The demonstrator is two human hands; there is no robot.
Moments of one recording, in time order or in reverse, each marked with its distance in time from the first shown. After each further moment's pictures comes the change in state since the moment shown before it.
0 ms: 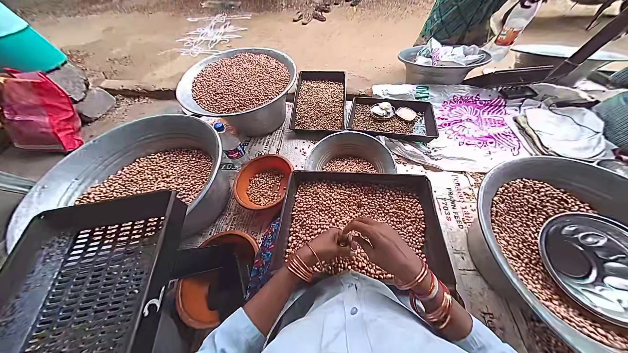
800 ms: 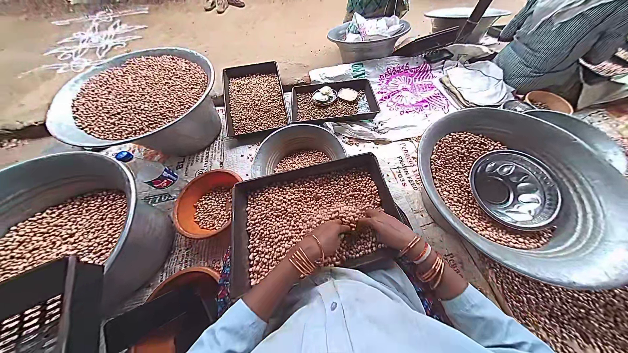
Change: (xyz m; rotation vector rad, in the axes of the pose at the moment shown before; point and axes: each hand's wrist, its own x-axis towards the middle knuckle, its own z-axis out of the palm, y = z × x) left_hand 0.075 0.037 0.053 0.871 -0.289 0.010; right_hand -0.087 0.093 -0.019 -0.137 -0.313 0.478
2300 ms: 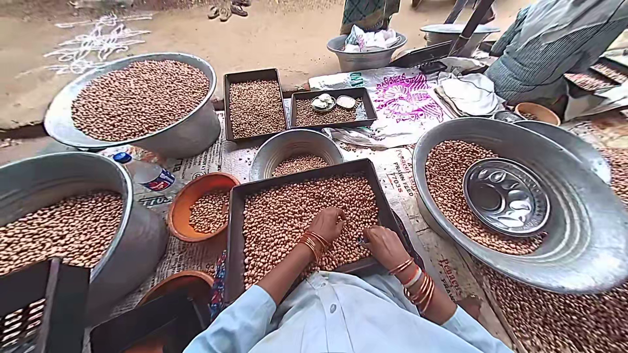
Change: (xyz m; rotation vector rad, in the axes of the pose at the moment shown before) left_hand 0.037 -0.012 -0.001 -0.043 0.377 -0.058; right_hand -0.016 -0.029 0.026 -0.103 0.082 0.344
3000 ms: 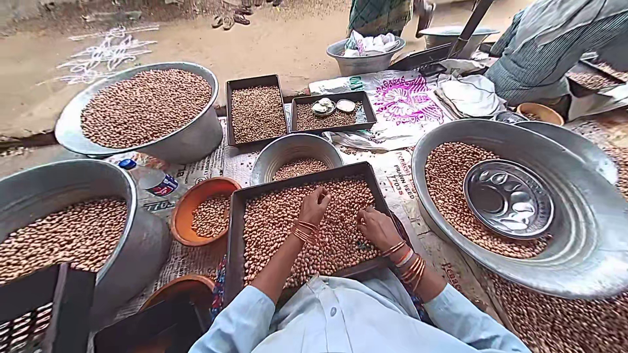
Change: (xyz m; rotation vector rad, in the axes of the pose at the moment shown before) left_hand 0.013 -0.012 -0.037 -0.345 0.308 -0.113; right_hand 0.038 0.006 -0.024 0.128 0.136 -0.025
